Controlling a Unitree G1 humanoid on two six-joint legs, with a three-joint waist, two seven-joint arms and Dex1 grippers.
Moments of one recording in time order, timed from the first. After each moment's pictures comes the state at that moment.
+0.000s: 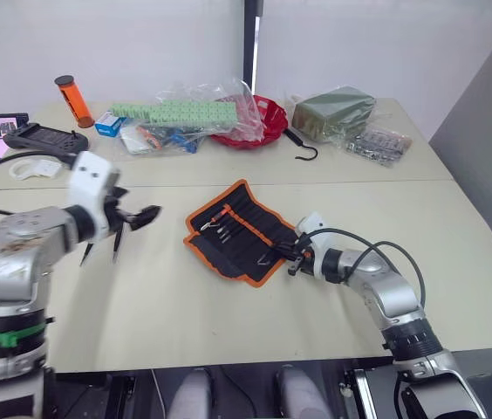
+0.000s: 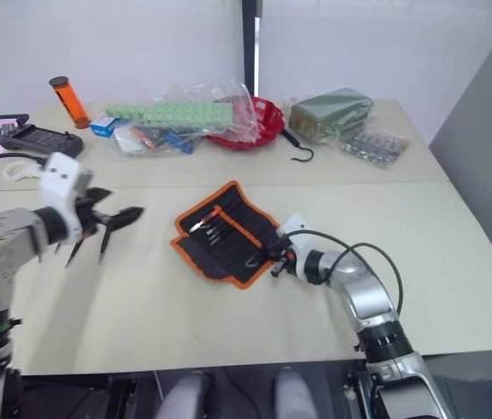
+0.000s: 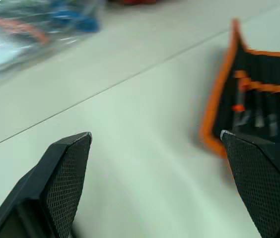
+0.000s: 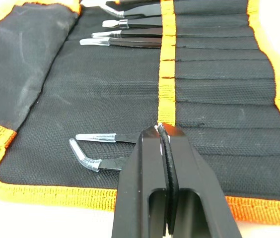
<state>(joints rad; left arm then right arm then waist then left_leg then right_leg) -0.35 0.78 0.37 -0.29 -0.32 0.93 -0.68 -0.43 -0.40 0.19 0.10 0.22 0.47 0.77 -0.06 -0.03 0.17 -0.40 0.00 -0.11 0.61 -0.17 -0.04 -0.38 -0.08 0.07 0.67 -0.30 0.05</state>
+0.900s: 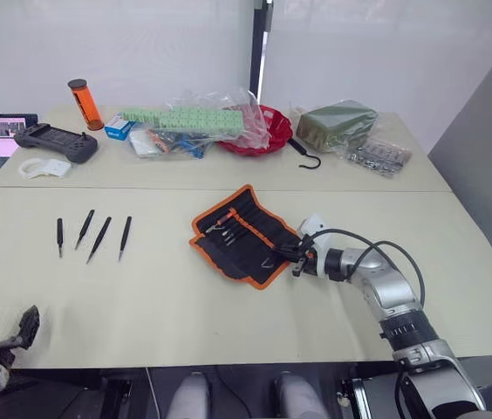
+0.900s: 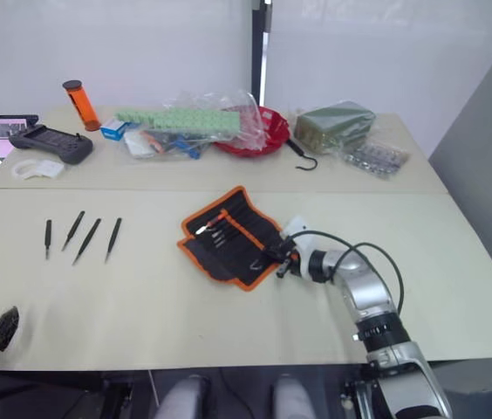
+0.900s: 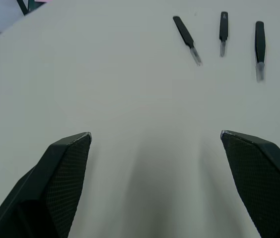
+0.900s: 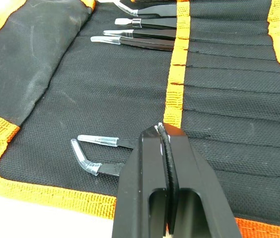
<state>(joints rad) 0.46 0.25 0.87 -0.44 -0.40 0.53 -0.44 -0.47 -0.40 0.19 0.25 0.20 0.36 0.87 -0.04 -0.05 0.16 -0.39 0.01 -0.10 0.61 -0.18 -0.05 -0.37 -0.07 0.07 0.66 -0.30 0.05</state>
